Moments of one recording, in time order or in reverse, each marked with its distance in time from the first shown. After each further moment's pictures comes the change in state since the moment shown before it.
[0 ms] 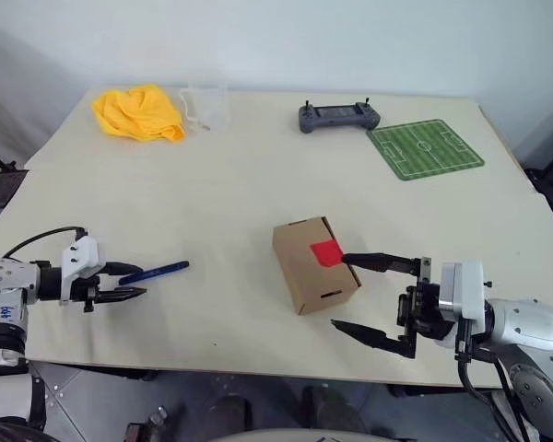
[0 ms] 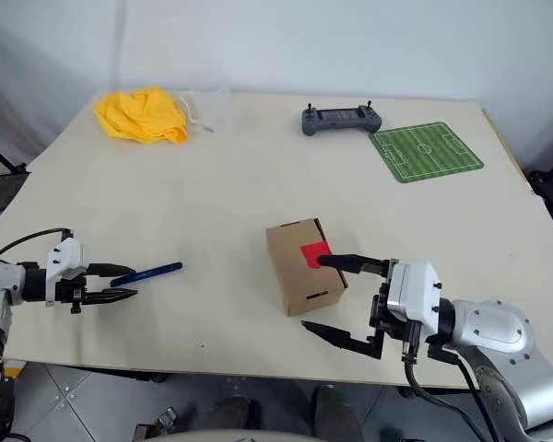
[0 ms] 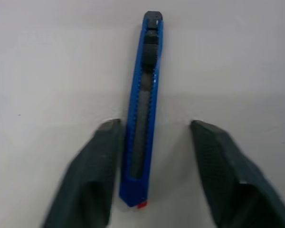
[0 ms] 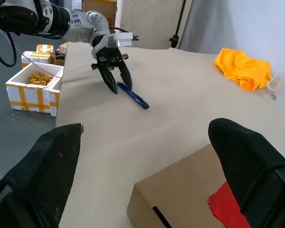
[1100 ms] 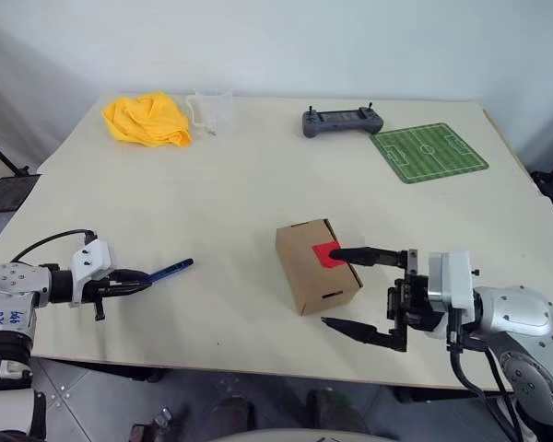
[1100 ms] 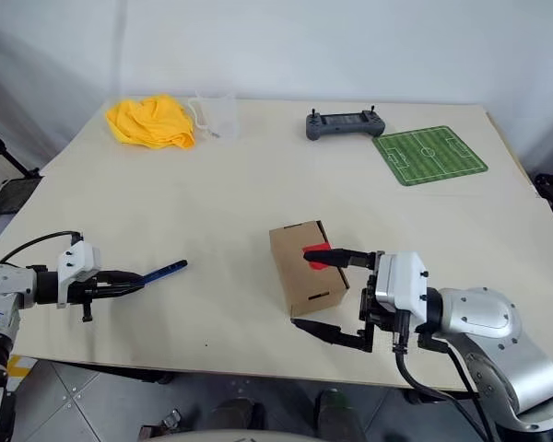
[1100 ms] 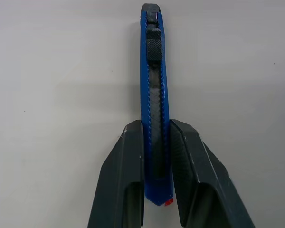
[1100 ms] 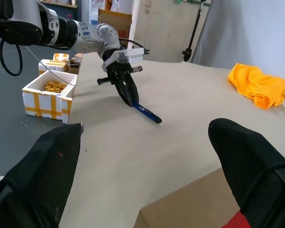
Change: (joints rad) left arm 0.089 -0.015 -0.018 -0.169 -0.003 0.093 0.117; right arm -0.088 0.000 0.052 0.007 0.021 0.058 0.000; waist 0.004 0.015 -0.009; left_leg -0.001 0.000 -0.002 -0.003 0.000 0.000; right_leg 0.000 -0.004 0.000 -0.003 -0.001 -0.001
